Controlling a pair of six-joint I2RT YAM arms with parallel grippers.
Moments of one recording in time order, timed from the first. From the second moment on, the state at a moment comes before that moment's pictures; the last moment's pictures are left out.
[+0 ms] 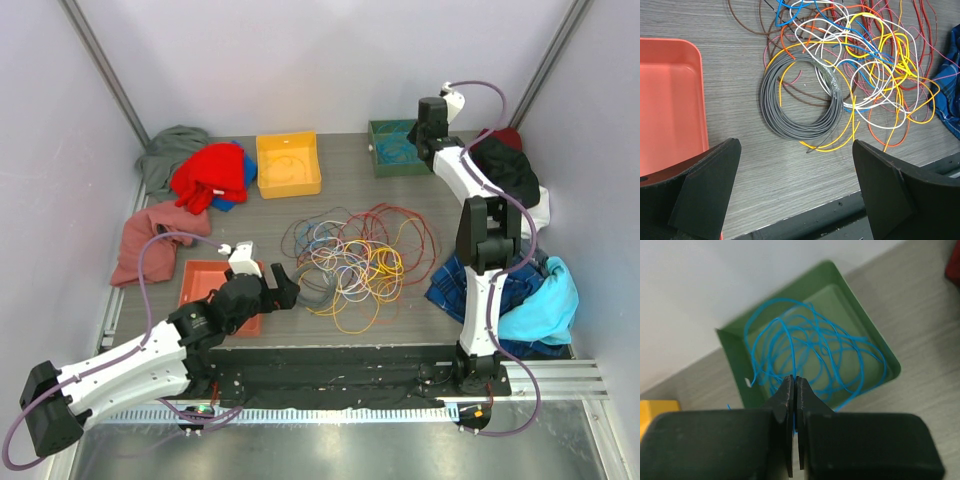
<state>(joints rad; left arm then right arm) -0.93 0.74 0.45 -0.27 -0.41 -0.81 0.14 2.17 1.93 -0.15 0.33 0.52</state>
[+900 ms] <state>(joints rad) -0.93 0.75 0.45 -0.27 -0.43 -0.79 0.14 2.40 2.13 -0.31 0.49 0.44</state>
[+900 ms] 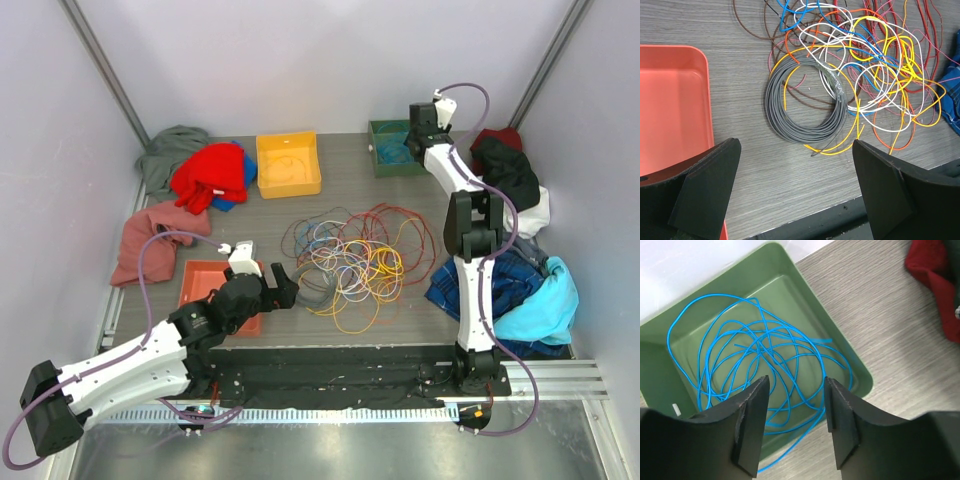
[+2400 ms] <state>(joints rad) -0.62 1.23 0.81 -0.27 -0.28 -0.79 0.73 1.00 0.60 -0.15 0.22 0.55</state>
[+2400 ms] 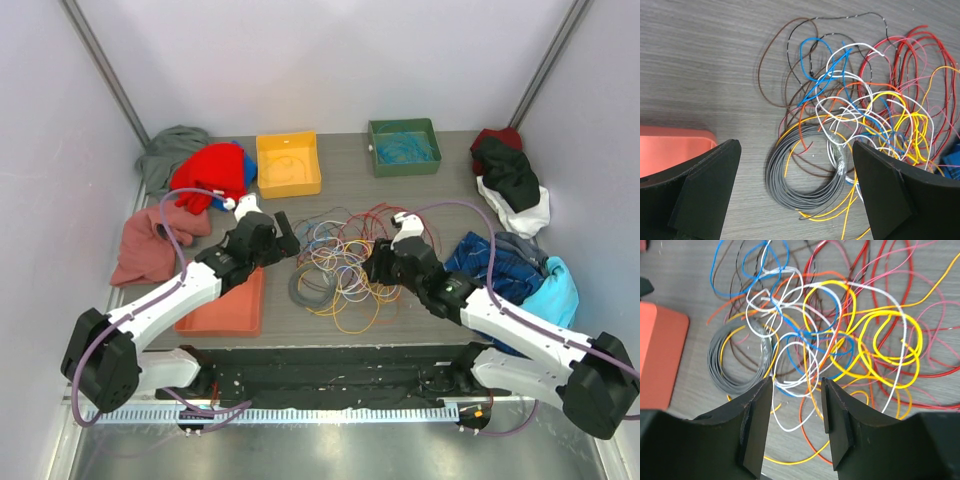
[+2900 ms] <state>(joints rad) -0.61 1.54 0.94 -0.15 -0.23 -0.76 0.78 1.11 0.68 -0.17 0.22 0.53</state>
